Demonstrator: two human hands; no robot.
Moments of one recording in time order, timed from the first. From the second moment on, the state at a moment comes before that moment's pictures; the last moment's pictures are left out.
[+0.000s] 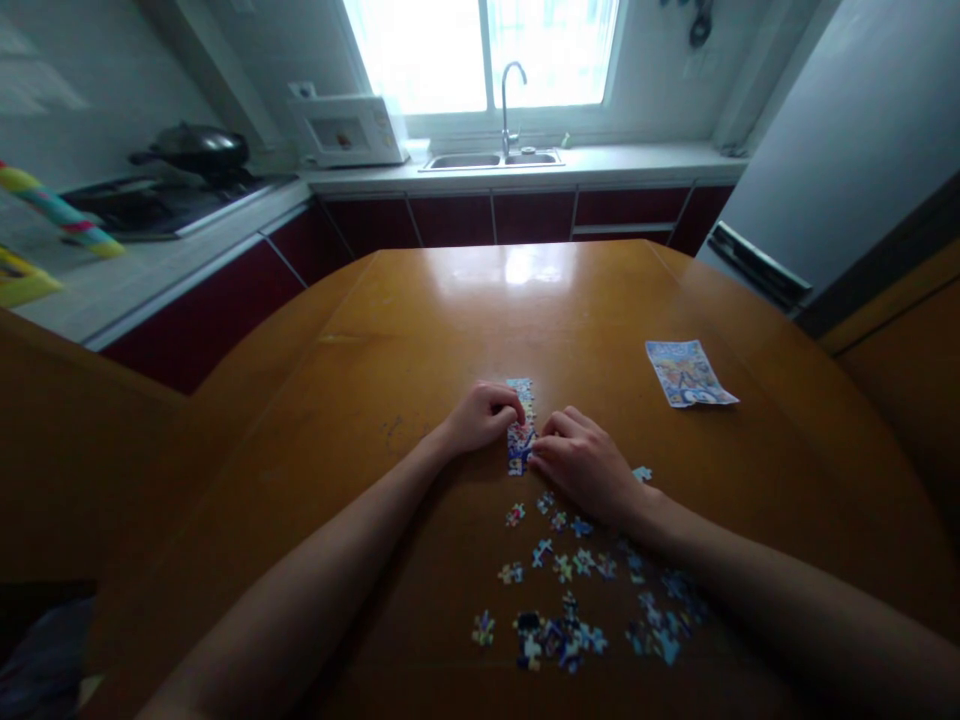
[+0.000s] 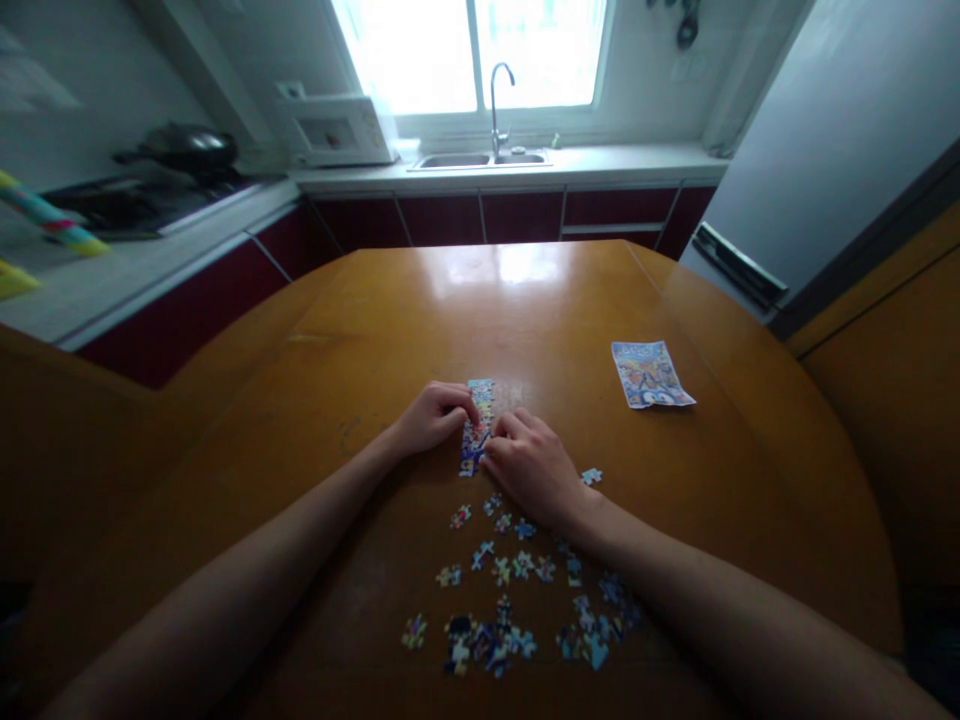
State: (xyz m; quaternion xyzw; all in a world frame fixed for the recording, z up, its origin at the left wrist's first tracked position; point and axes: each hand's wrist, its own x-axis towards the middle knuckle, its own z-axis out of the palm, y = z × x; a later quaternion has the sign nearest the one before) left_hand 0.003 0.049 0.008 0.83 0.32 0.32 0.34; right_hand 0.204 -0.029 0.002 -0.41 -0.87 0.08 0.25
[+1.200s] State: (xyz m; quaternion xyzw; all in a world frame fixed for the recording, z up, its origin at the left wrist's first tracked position) left_hand 0.004 0.048 0.010 0.82 0.32 0.32 0.34; right_hand 0.205 -0.030 0.004 -0.41 -0.87 0.06 0.25
